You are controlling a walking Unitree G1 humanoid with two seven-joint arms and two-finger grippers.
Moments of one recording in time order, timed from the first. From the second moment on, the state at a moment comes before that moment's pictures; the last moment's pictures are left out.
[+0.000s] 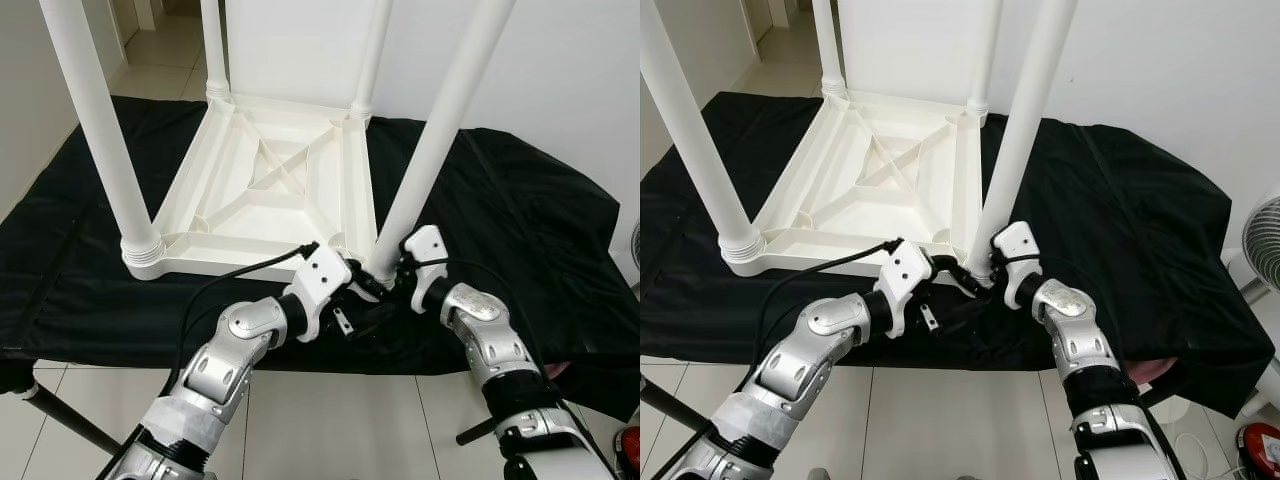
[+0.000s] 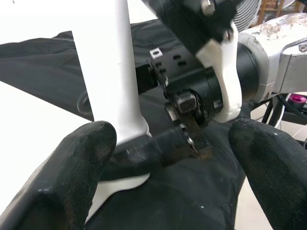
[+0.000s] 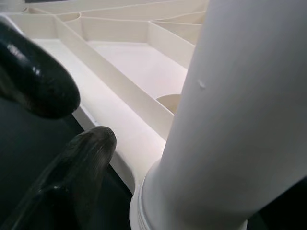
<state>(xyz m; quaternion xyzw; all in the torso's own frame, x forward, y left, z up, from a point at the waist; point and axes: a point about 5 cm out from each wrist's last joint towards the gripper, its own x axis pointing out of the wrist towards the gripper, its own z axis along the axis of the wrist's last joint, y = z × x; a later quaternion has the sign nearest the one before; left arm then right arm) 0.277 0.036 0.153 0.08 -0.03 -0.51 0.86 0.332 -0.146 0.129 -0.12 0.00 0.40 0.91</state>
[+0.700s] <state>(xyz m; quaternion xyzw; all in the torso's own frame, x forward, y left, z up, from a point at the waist) 0.278 0.037 0.154 0.08 -0.03 -0.51 0.86 0.343 -0.156 0.125 -0.12 0.01 0.43 0.90</state>
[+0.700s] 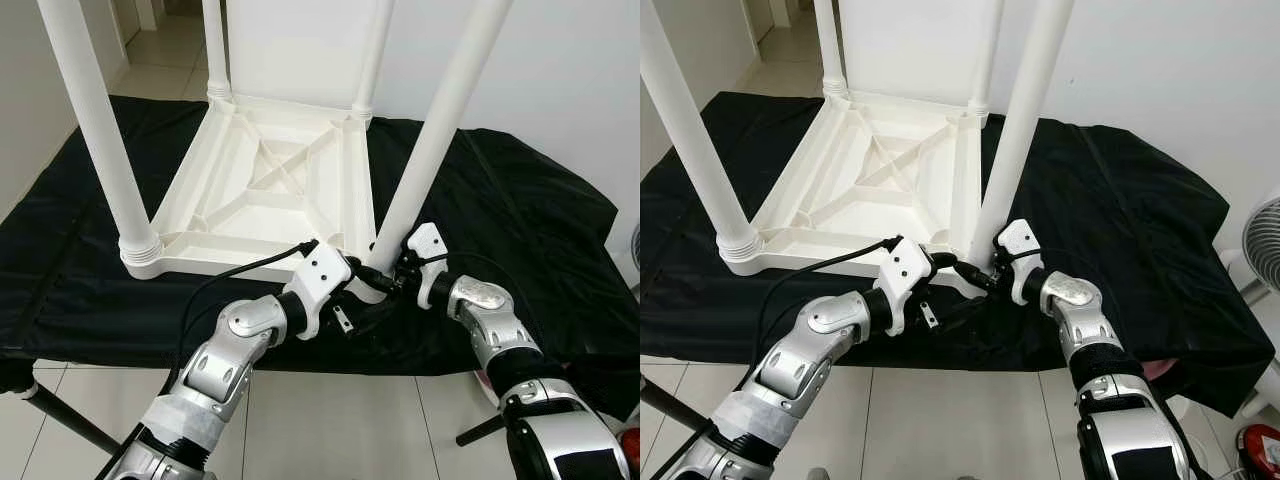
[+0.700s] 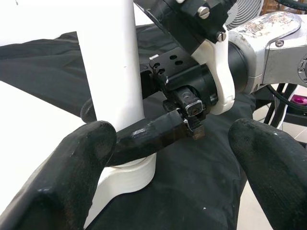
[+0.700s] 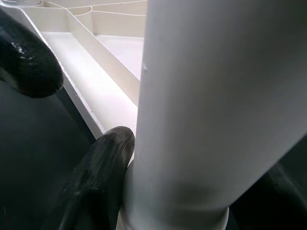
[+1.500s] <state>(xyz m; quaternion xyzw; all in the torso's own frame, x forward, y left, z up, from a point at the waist) 0.273 0.038 0.148 0.07 -0.02 -0.51 0.86 0.315 -0.127 0.116 0.00 -0.02 0.17 0.99</state>
